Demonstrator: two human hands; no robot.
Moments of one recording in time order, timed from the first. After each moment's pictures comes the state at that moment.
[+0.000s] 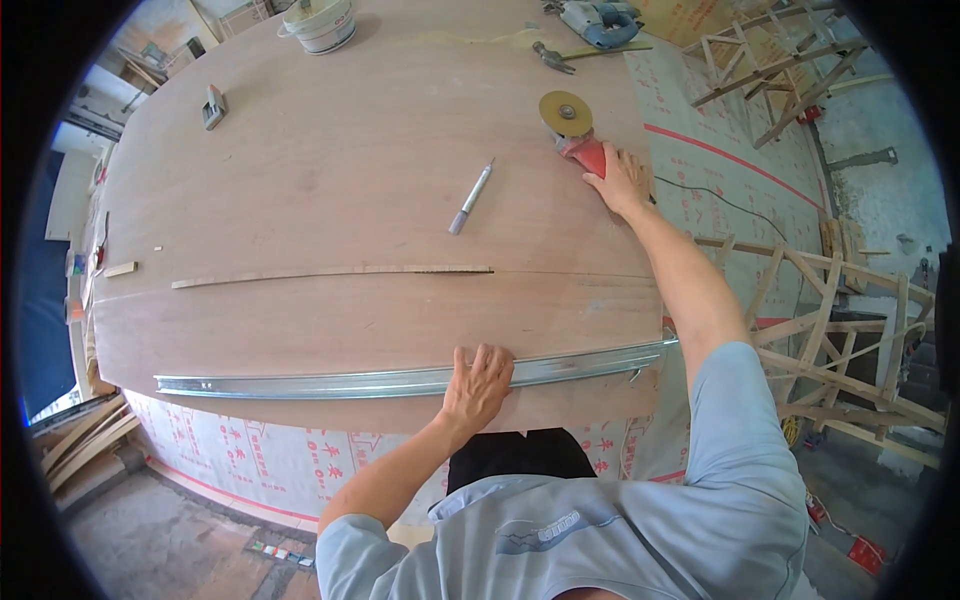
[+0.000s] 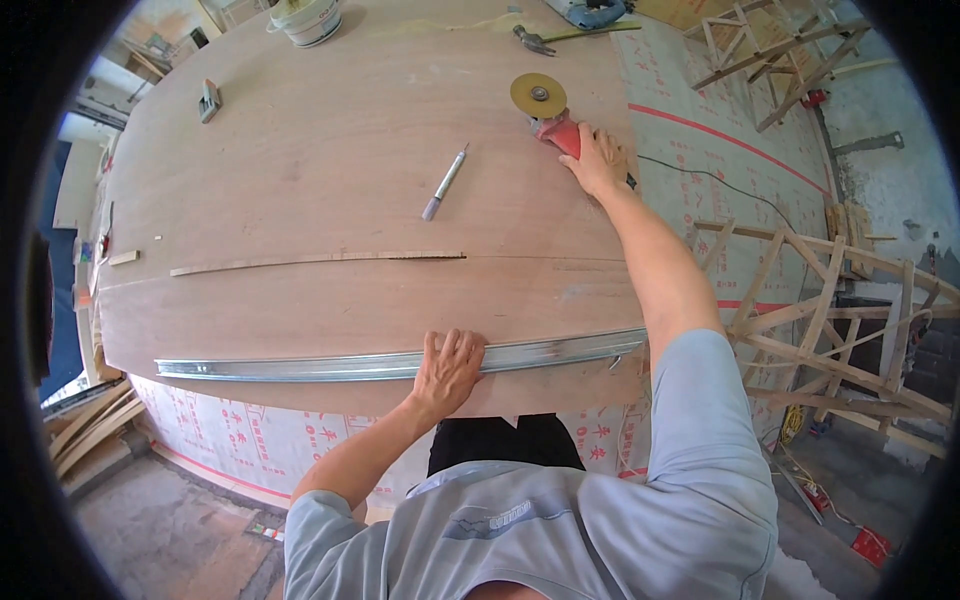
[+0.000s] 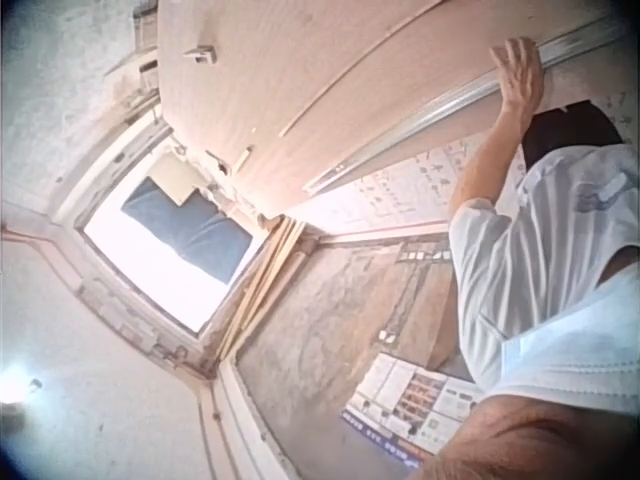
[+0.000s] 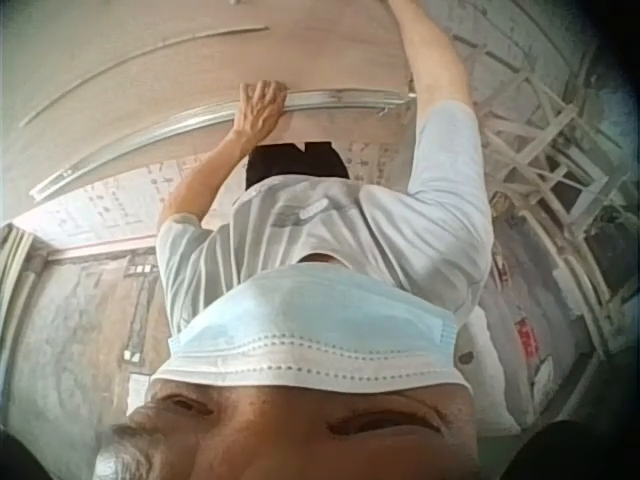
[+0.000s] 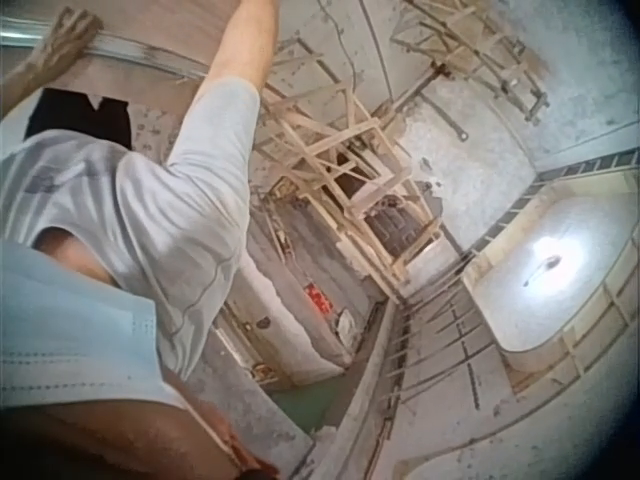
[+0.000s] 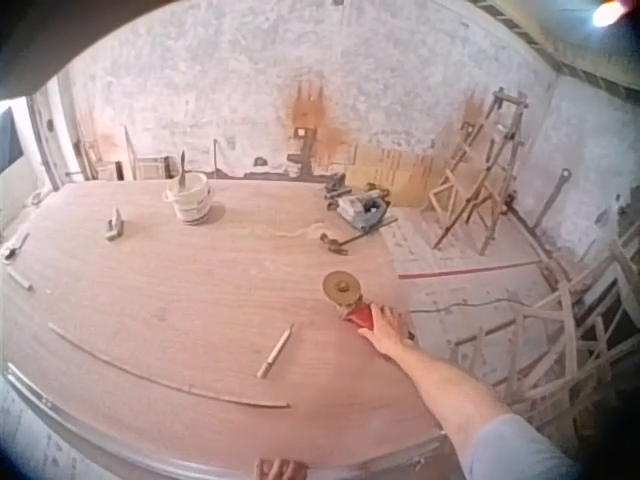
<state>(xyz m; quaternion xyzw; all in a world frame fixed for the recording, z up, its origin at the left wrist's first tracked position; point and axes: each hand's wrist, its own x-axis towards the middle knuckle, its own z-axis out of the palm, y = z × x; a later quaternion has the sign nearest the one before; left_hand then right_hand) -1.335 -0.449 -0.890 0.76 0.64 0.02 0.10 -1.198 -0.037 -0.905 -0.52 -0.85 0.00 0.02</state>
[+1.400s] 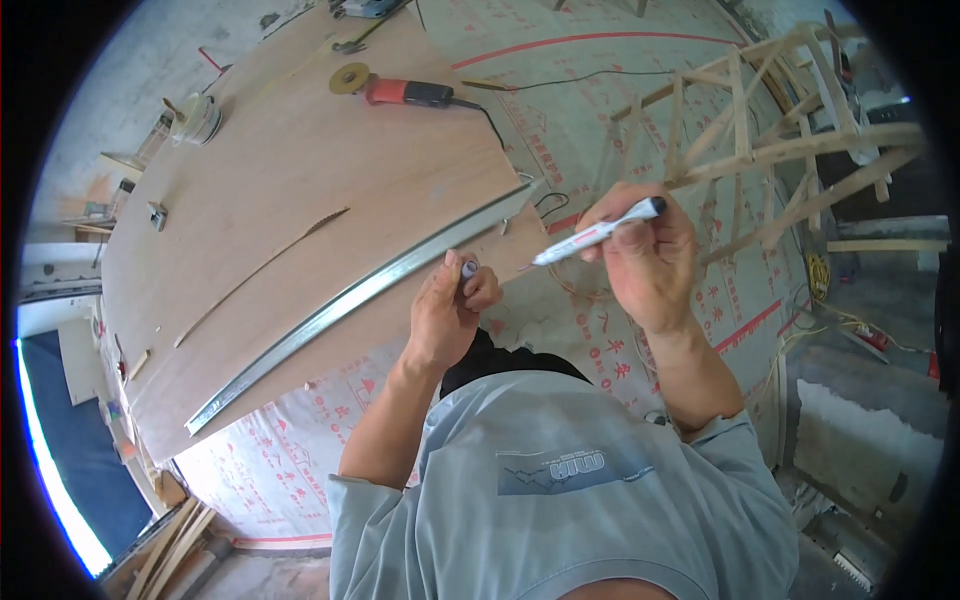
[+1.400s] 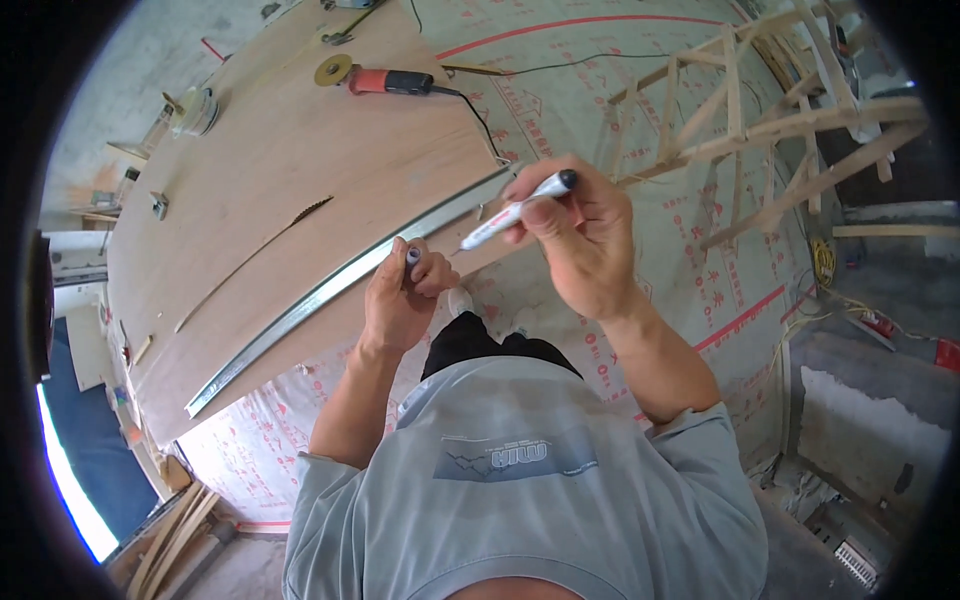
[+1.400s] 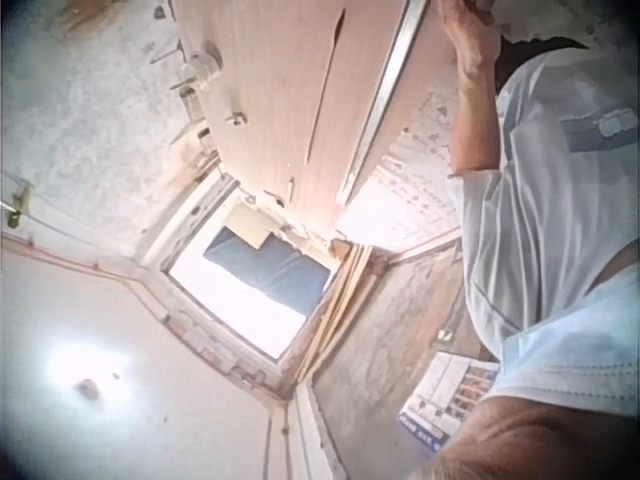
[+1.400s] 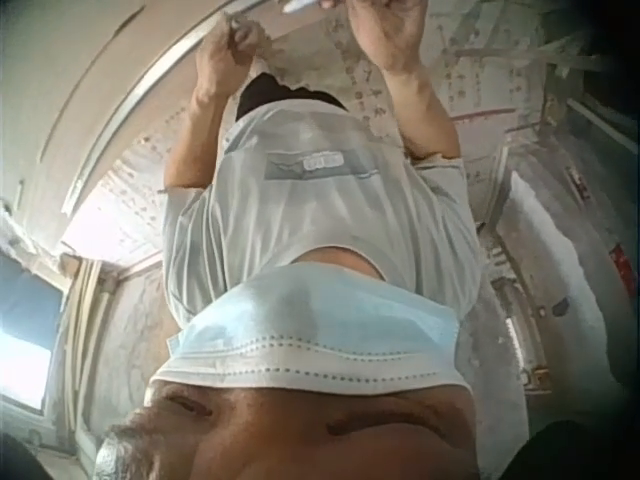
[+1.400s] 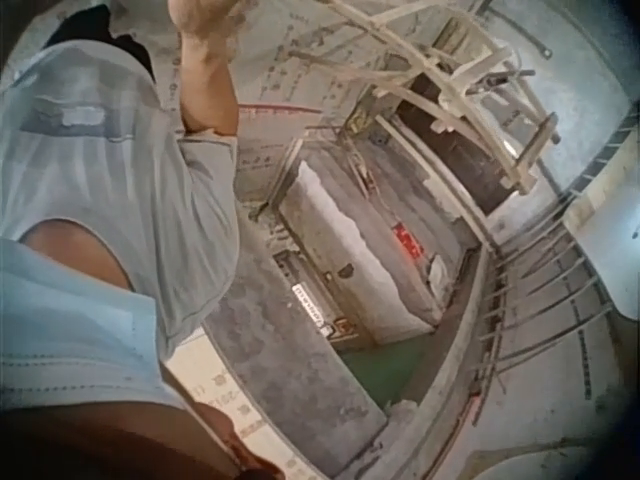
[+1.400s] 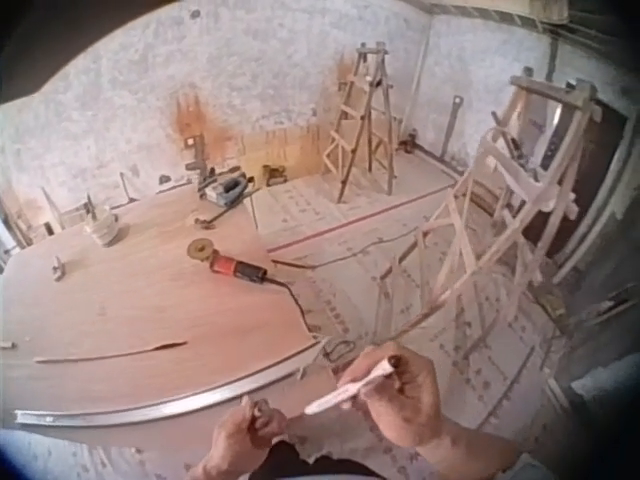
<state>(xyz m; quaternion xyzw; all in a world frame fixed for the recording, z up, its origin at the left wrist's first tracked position) -1.155 -0.465 -0.741 0.26 0.26 0.53 0.76 -0.934 -0.416 -0.648 -0.23 -0.55 0.56 0.57</state>
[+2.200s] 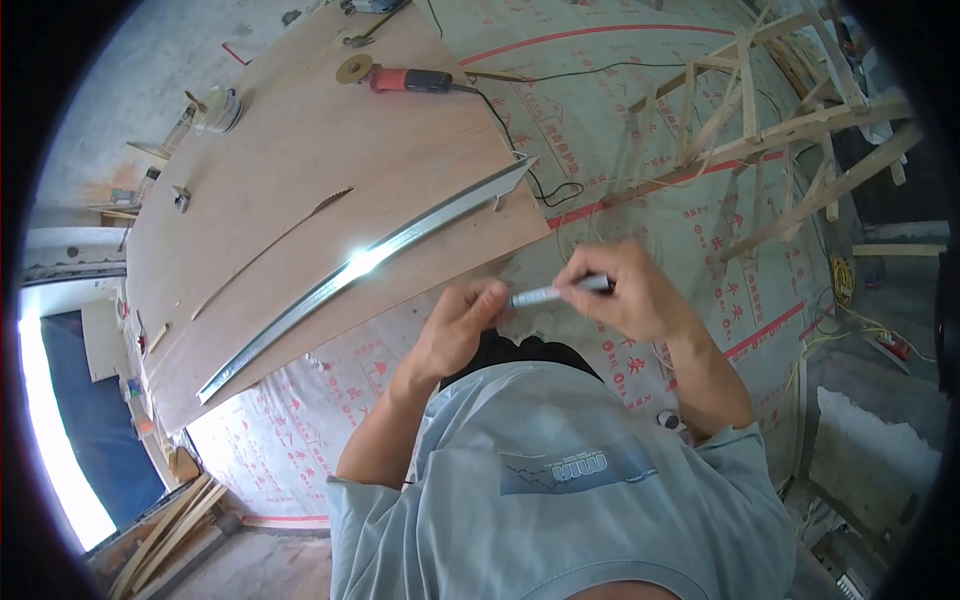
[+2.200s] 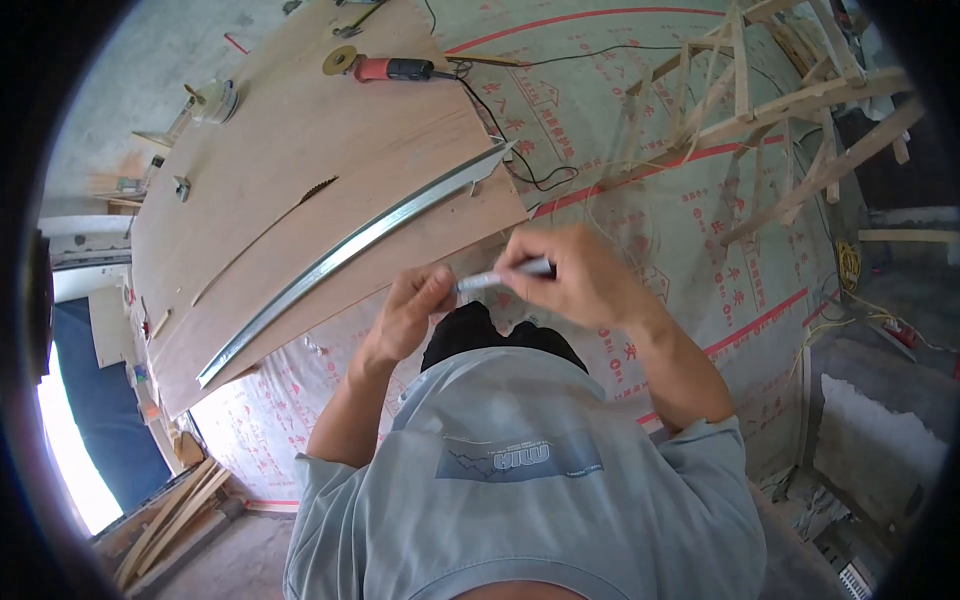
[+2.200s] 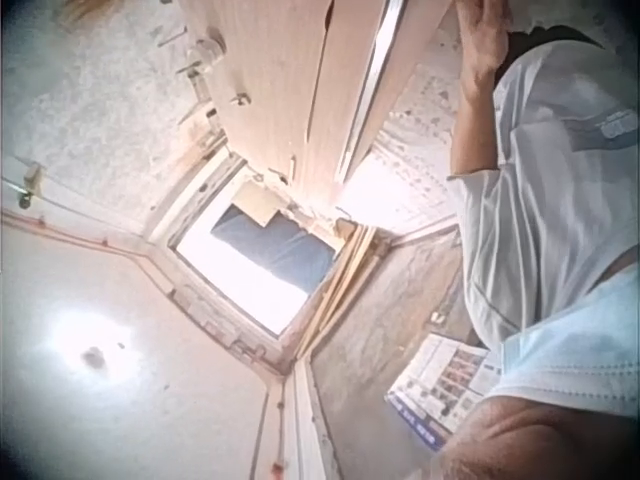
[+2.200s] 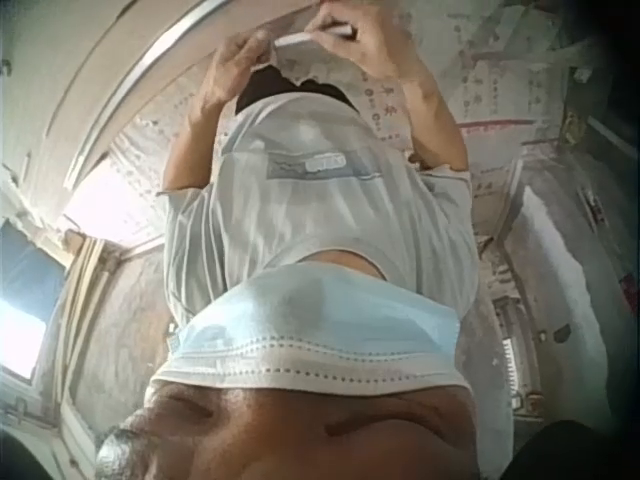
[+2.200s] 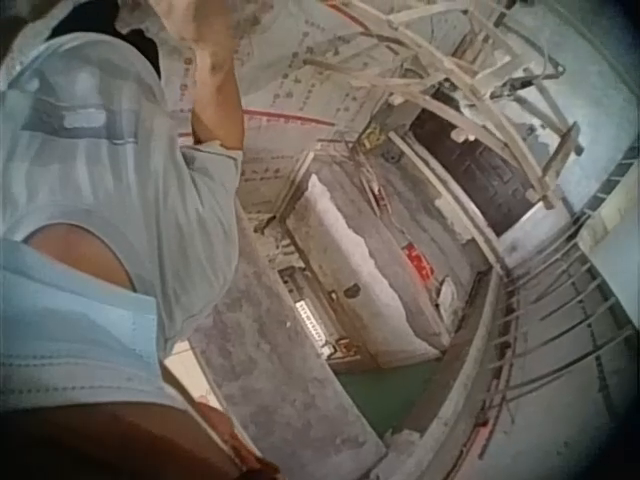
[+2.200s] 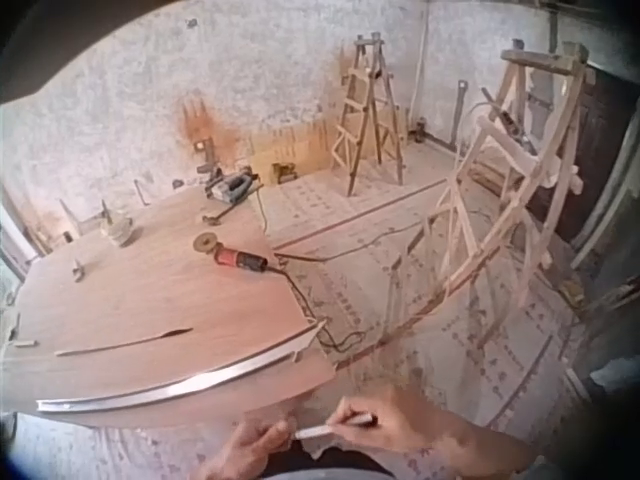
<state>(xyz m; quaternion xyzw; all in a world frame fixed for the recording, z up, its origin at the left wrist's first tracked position) -1.118 -0.523 -0.717 0.52 0.46 0.32 0.64 -0.860 -0.465 -0.660 -0.37 -0.70 0.57 0.22</state>
